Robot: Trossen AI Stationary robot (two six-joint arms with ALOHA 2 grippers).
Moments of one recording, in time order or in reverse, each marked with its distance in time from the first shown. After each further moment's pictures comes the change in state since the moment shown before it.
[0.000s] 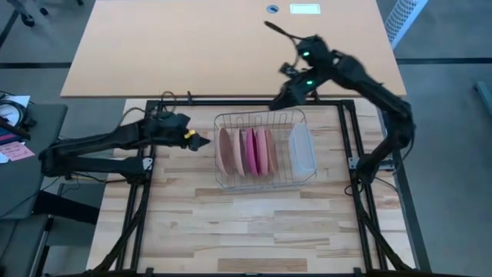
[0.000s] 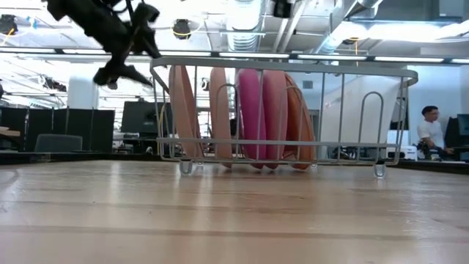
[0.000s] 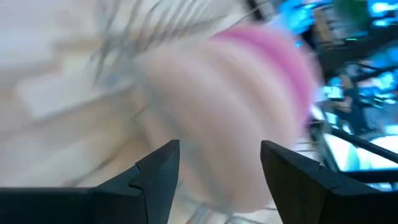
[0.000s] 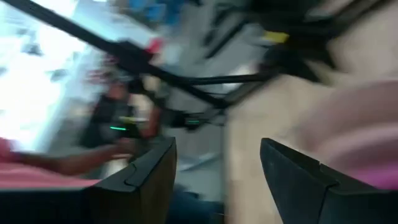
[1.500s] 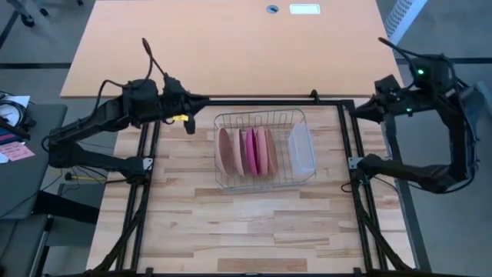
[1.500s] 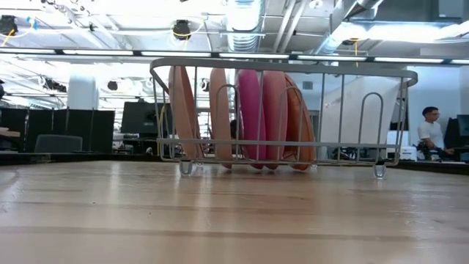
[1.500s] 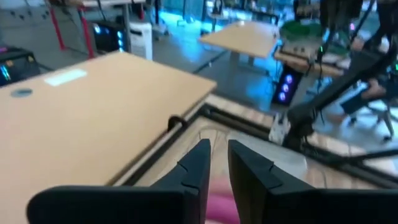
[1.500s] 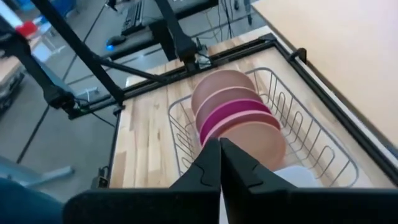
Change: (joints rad) left arm -0.061 0.178 0.639 -0.088 -0.225 0.726; right arm -0.406 -0.646 -0.106 -0.594 0.160 -0.604
